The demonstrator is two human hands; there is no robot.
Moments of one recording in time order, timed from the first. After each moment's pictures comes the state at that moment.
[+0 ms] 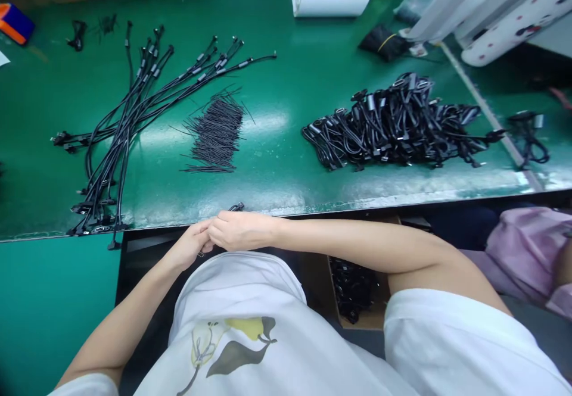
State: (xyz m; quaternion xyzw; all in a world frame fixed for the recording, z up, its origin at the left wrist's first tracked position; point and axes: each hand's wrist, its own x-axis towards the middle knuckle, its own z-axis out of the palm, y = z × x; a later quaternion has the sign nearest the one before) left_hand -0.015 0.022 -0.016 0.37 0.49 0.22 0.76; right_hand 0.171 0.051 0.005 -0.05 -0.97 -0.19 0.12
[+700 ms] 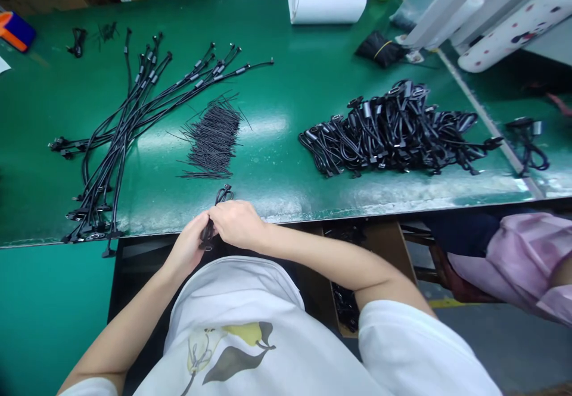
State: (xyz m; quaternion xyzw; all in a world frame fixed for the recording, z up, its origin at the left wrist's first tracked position) left_hand 0.011 0.028 -0.009 0.29 0.52 0.39 0.70; right_hand 0.164 0.056 -0.007 -0.40 -0.89 0.17 0.15
